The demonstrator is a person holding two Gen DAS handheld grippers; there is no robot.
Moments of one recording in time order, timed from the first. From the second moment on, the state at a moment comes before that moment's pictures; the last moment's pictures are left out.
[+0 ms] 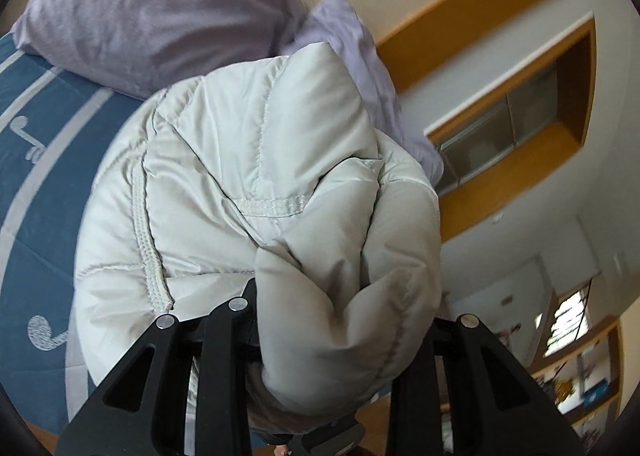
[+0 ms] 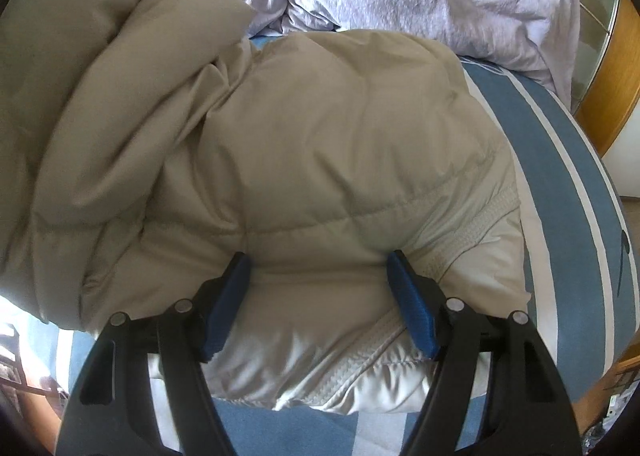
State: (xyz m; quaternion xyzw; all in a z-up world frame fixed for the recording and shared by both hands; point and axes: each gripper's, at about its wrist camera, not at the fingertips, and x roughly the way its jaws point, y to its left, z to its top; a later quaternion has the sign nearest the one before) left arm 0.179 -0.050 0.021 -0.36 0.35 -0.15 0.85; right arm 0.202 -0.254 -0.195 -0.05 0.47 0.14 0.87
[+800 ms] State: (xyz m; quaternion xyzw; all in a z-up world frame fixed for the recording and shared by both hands) left arm 0.204 -0.174 -0.043 -0.14 0.44 -0.17 0.87; right arm 0.164 -0.338 -0.177 0.01 0.42 0.11 0.90
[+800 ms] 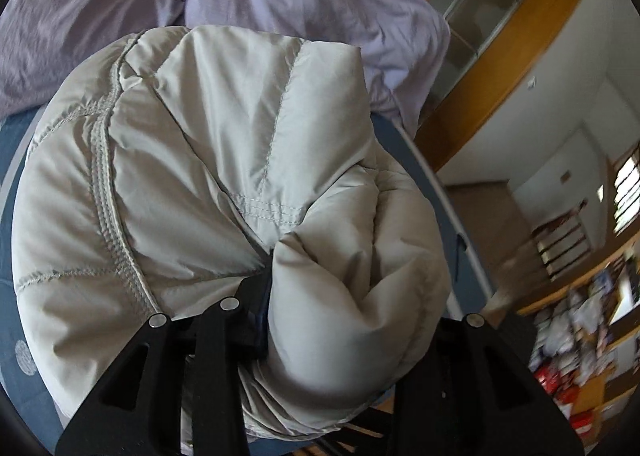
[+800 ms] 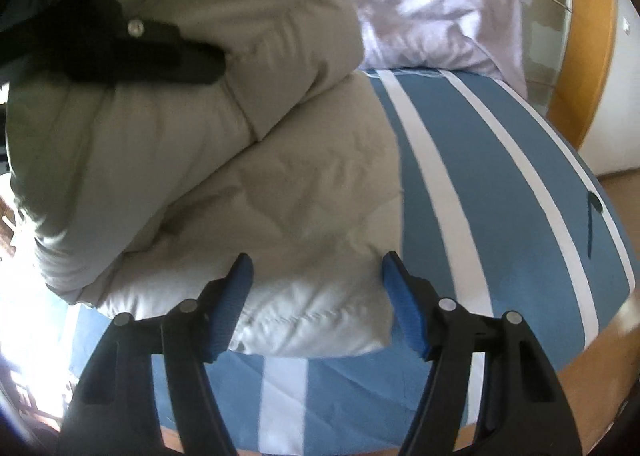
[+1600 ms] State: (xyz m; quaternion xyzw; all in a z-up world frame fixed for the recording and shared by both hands) left arm 0.176 -0.177 -0.003 -0.13 0.41 -0.17 0.89; right arm 0.144 -0.359 -0.179 0.04 0.42 0.08 0.90
